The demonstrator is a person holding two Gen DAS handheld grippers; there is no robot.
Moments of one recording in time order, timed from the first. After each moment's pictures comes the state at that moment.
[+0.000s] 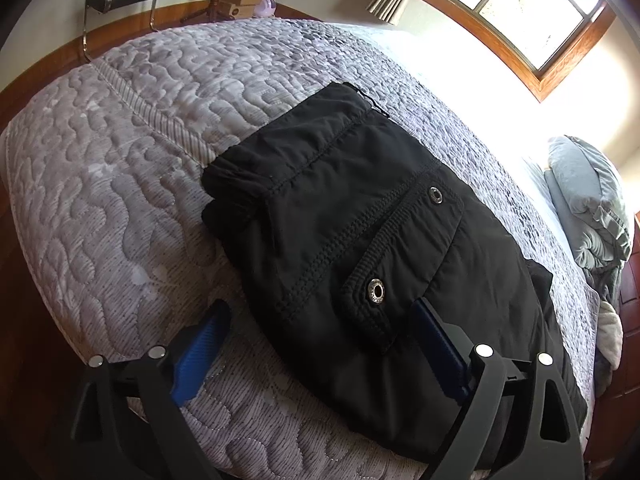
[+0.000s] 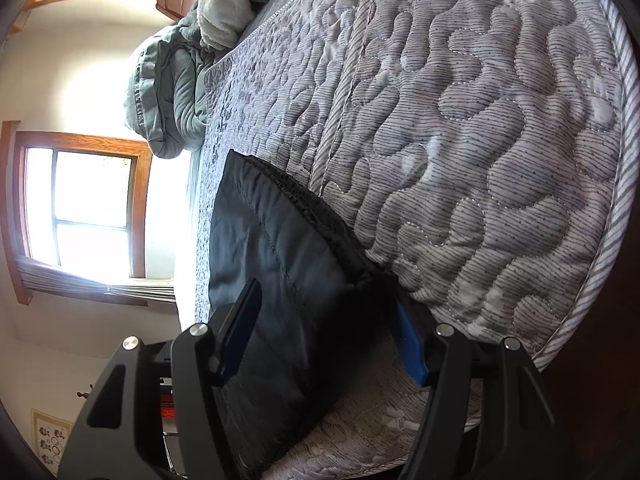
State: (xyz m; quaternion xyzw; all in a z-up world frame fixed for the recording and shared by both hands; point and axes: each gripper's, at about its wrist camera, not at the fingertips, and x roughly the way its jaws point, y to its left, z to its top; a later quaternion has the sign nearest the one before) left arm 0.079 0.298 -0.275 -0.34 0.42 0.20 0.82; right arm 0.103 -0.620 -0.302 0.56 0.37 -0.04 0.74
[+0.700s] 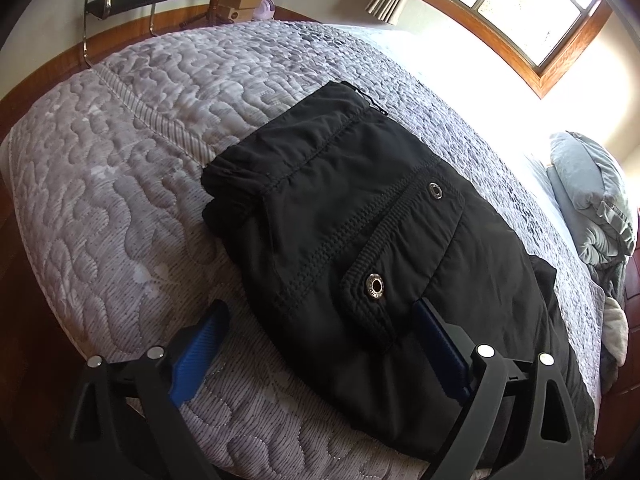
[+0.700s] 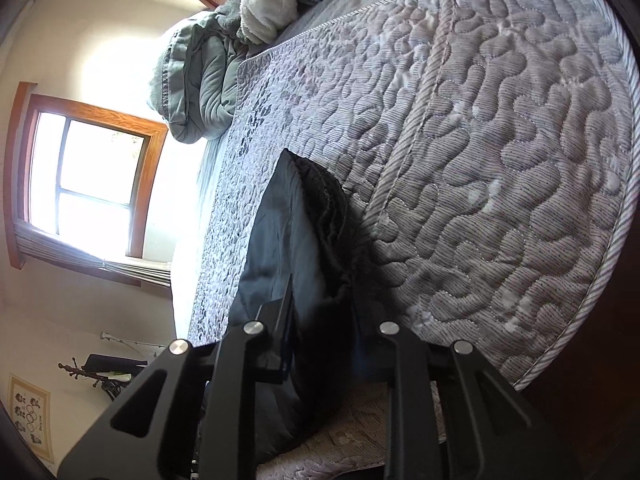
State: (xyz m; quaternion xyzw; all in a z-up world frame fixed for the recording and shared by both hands) left arm 0.080 0.294 -0.275 -0.33 0.42 0.21 0.82; right arm 0.115 -0.608 -0.249 0.51 0.37 -0.02 0.77
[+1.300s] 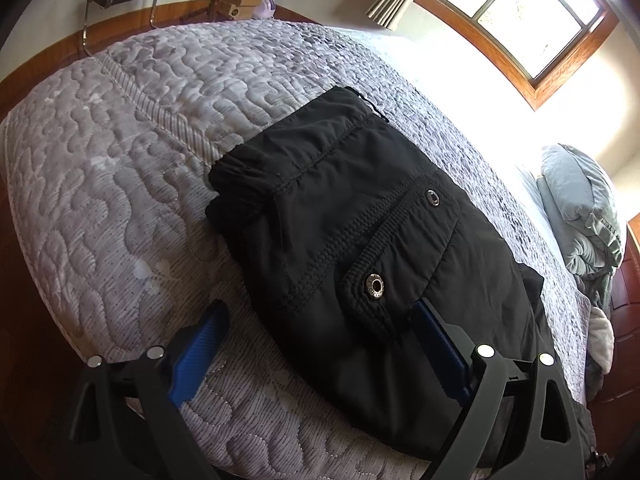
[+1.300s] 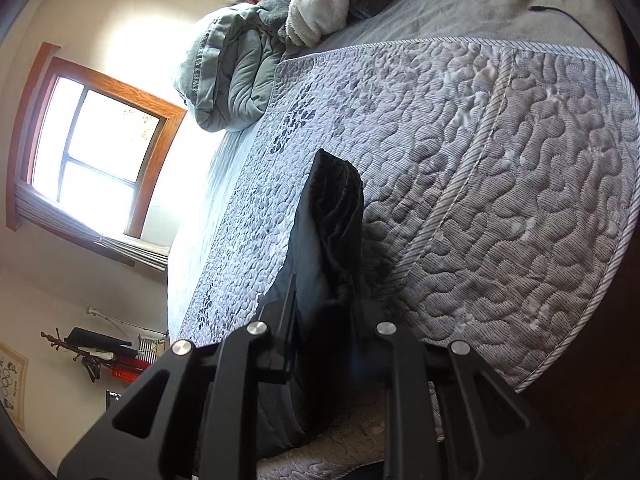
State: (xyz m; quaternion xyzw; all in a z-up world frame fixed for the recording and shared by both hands) left arm 0.071 0.299 -0.275 -0.35 0.40 0.19 0.82; right arm 0.130 -0.583 -0.192 0.46 0.37 -0.01 0.81
